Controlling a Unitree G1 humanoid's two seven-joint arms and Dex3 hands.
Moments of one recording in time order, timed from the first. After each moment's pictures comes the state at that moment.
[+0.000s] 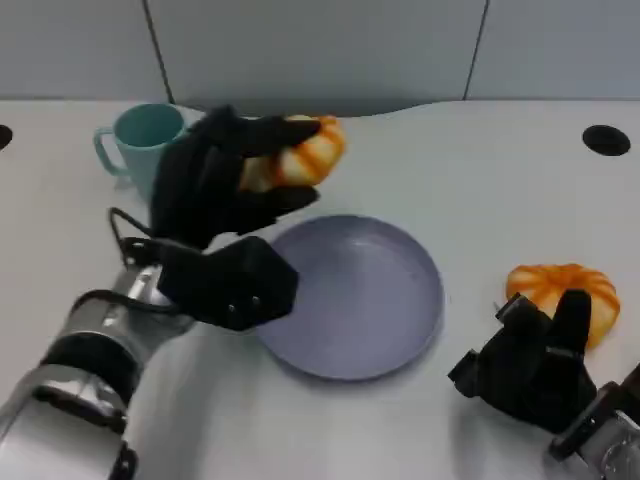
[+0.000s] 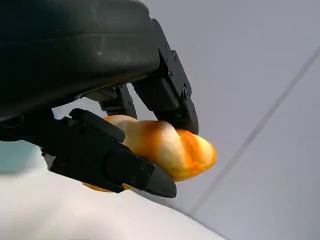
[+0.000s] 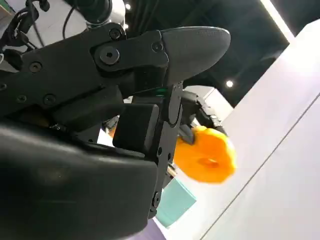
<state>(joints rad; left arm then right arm) -0.86 0.12 -0.33 1.25 0.56 -0.86 0.62 -0.41 0.02 -0.31 0.89 0.58 0.27 1.21</state>
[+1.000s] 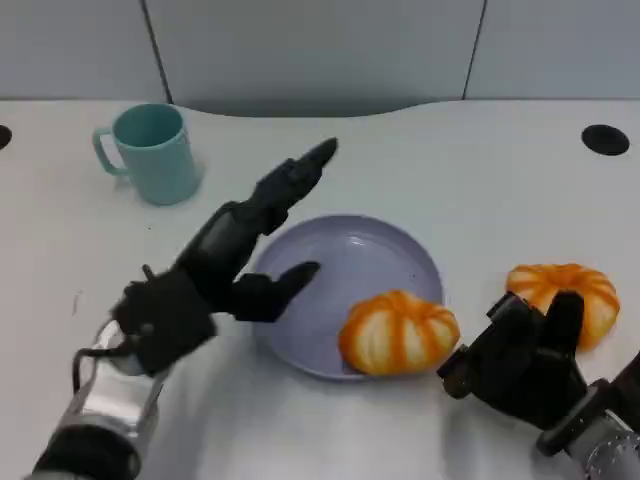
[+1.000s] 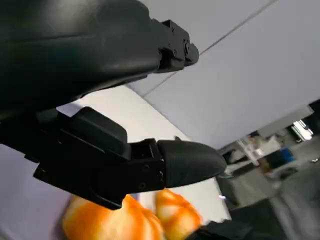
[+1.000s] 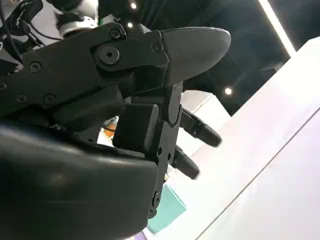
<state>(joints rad) -0.51 0.11 -0.15 0.81 -0.11 -0.73 -0.46 -0.40 0.06 -0.30 0.87 0.58 0.20 1.22</state>
